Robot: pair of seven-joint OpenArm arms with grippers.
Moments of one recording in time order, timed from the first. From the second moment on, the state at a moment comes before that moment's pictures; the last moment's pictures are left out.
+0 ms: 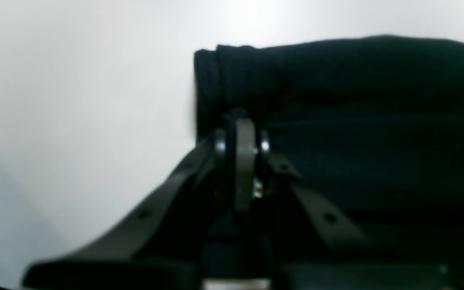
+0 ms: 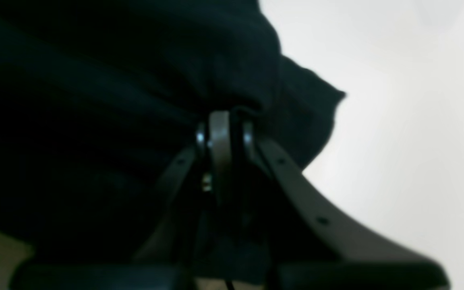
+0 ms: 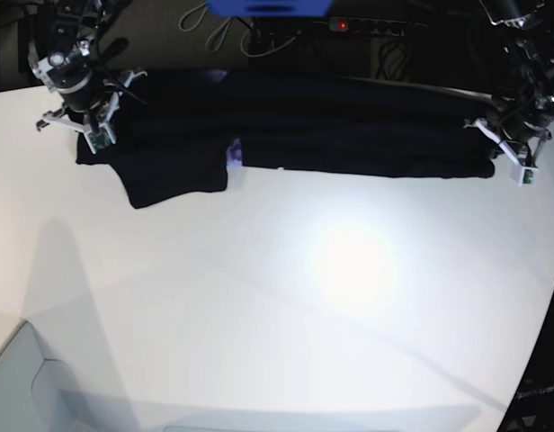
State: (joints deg) left arm 11.9 -17.0 -33.6 82.4 -19.6 -38.4 45.6; right arm -26.2 0.7 26.0 107.7 -17.7 40.3 -29.9
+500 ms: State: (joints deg) left arm 11.4 -17.0 -33.9 82.2 -19.3 -39.0 46.4; right arm -28.6 0.1 32.1 114.5 -17.5 40.1 -29.5
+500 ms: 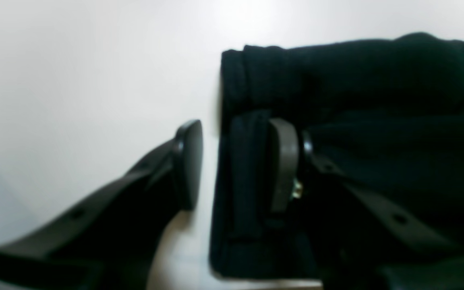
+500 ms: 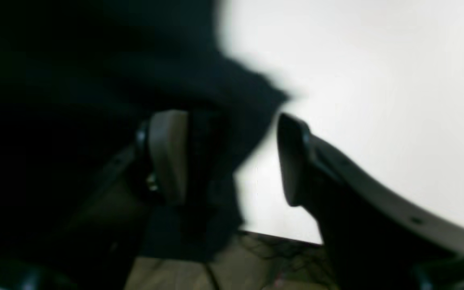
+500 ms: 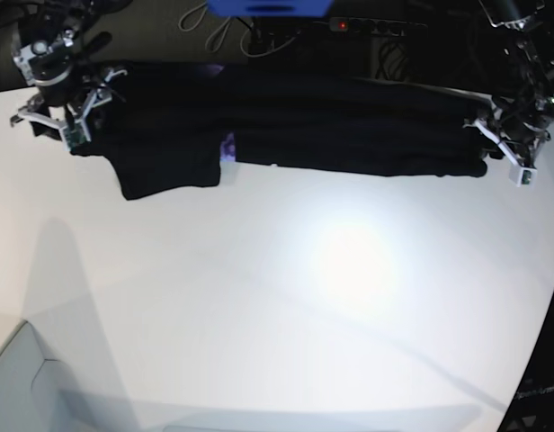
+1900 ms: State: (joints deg) left arm 11.2 -16.6 -36.6 81.8 -19.6 -39.8 47.3; right arm -23.5 -0.2 32.5 114.8 -17.5 40.3 -42.4
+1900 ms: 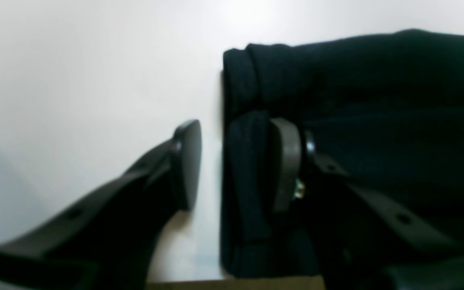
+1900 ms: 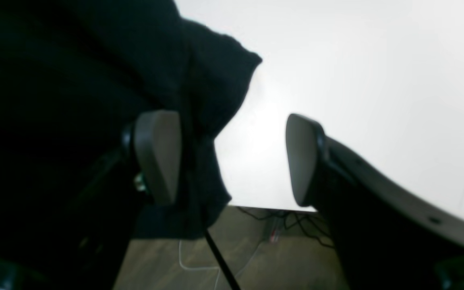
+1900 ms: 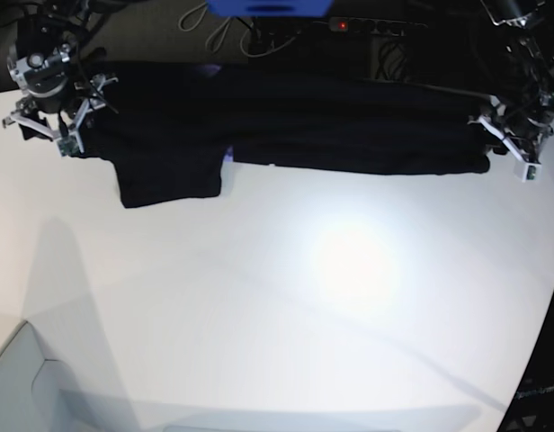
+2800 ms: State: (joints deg) left arm 11.1 -16.5 -36.6 81.6 -19.5 -39.8 47.0; right arm 5.3 -4.7 23.1 89.7 -17.7 40.2 -55.1
